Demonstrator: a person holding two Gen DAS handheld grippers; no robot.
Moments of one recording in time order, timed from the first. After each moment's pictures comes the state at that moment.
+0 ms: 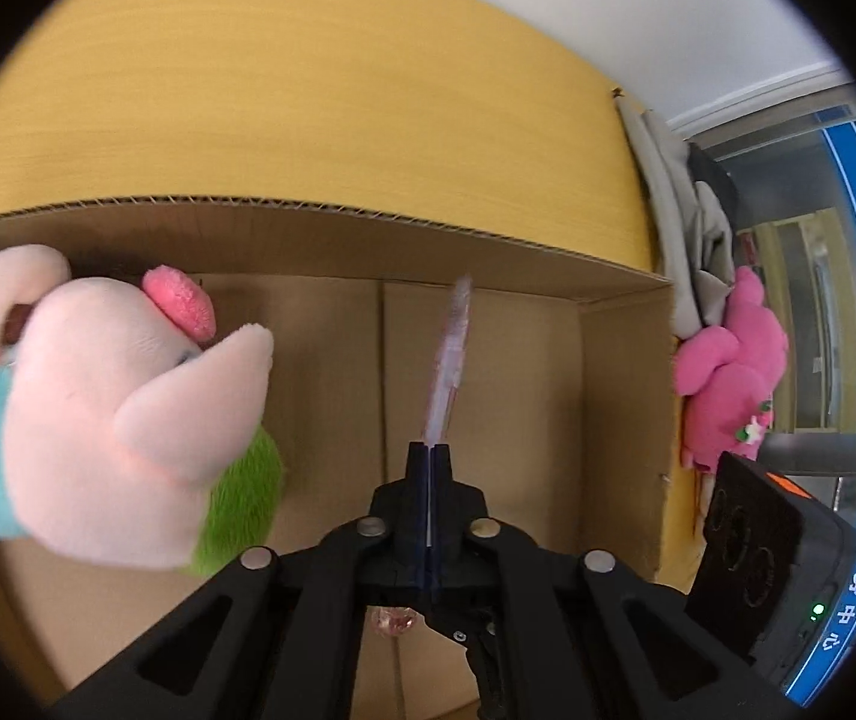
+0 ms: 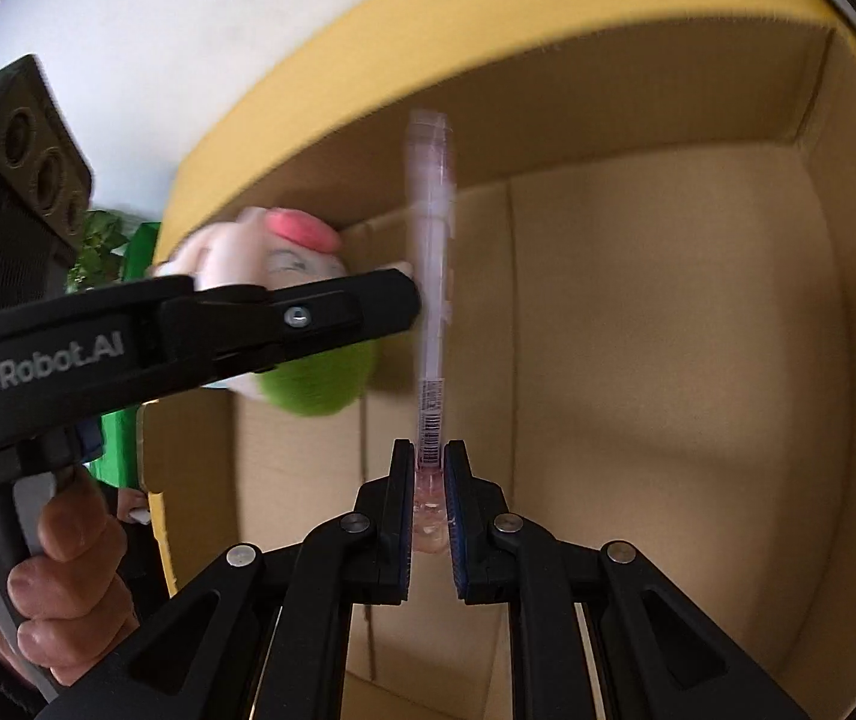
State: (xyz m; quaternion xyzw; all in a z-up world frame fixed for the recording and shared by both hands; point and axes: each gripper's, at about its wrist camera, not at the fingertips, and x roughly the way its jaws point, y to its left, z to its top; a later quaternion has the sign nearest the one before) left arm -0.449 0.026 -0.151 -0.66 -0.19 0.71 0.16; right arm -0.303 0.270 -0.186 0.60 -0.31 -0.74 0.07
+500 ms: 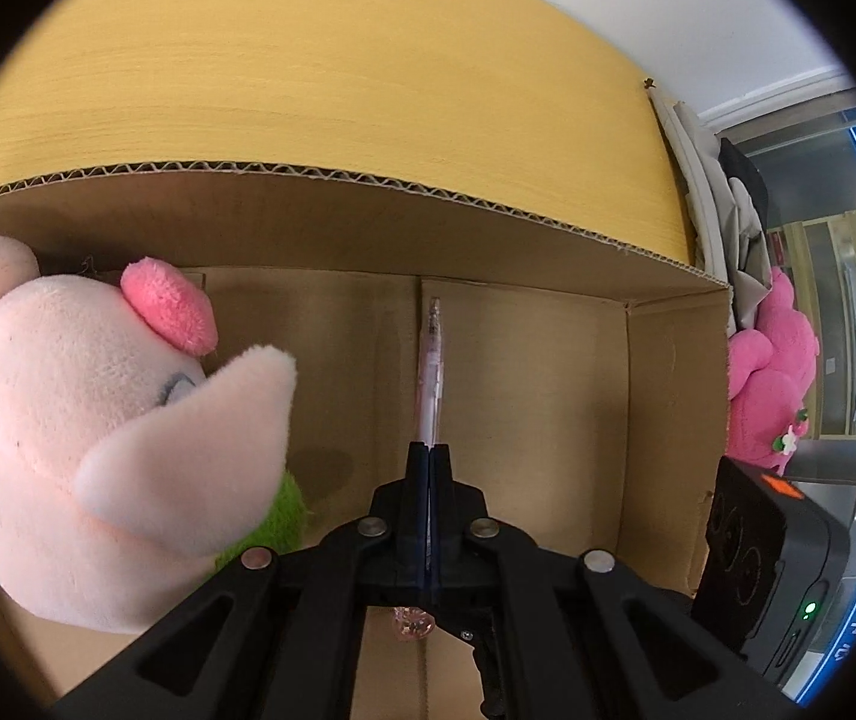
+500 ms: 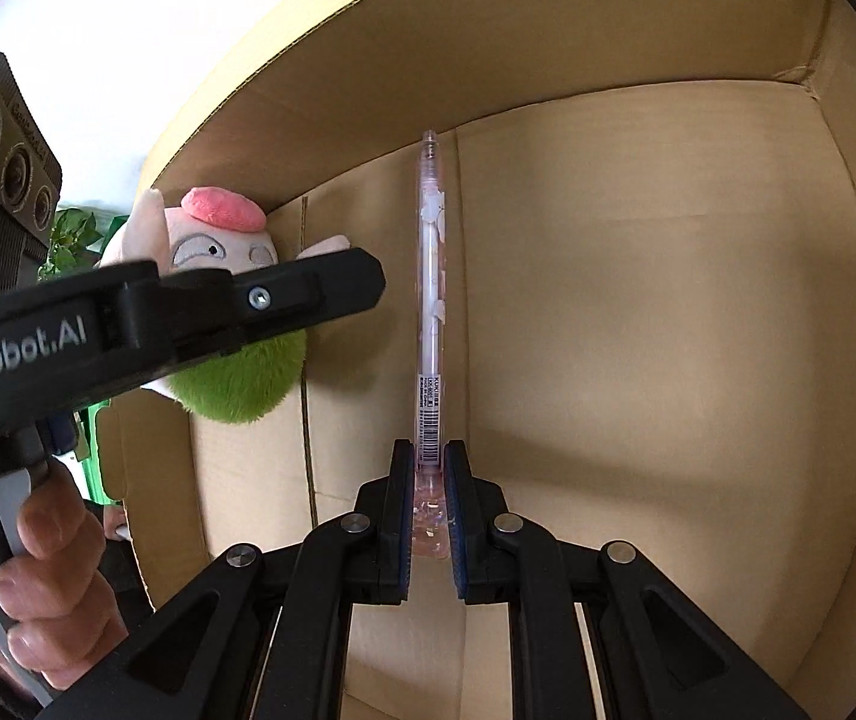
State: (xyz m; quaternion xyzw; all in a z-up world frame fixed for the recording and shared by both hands) left arm -0.453 0.033 -0.173 -0.67 -0.17 0.71 0.15; right arm -0.298 0.259 -0.219 0.62 -0.31 -0.72 0.06
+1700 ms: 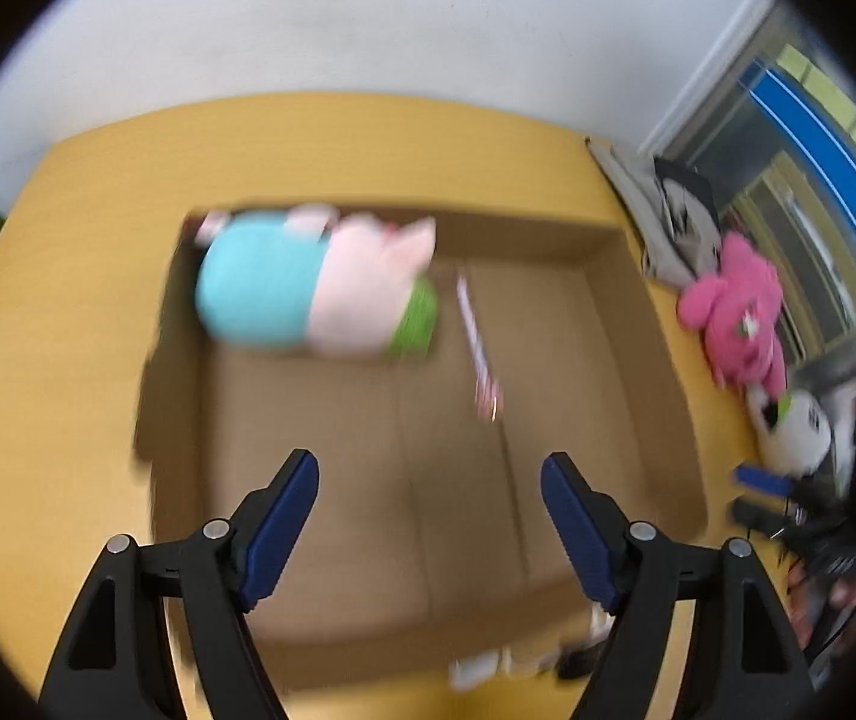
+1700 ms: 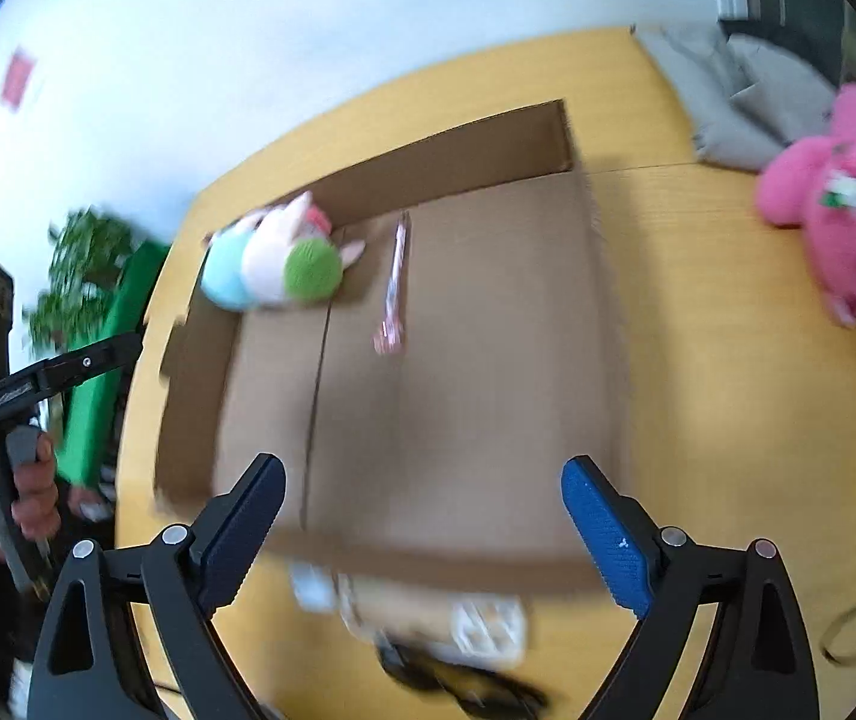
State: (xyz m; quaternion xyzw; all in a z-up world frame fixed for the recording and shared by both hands) left arm -0.222 -0.027 -0.018 -0.56 -0.08 0.82 0.11; right arm -0.074 0.320 -0.053 0.51 -0.24 -0.83 0.02
